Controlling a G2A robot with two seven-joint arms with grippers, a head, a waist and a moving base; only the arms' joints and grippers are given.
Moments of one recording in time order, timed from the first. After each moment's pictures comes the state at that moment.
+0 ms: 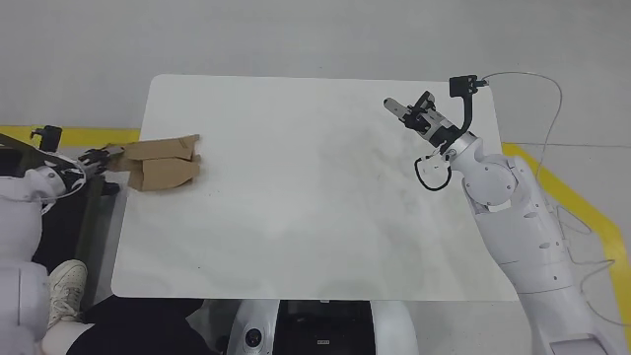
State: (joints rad) left arm 0.71 -0.77 -1.45 -0.21 0.03 -0.69 -1.01; right arm -1.06 -1.16 1.22 -1.43 -0.44 -0.38 0.33
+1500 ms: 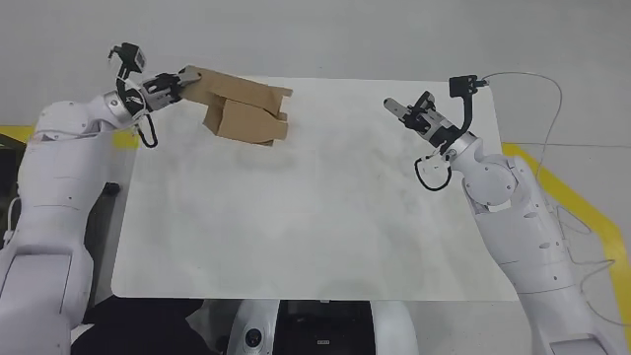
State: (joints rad) left arm 0.68 -0.94 -1.25 -0.74 -0.48 -0.45 -1.16; right arm -1.06 -1.16 1.22 -1.43 -0.44 -0.38 0.33
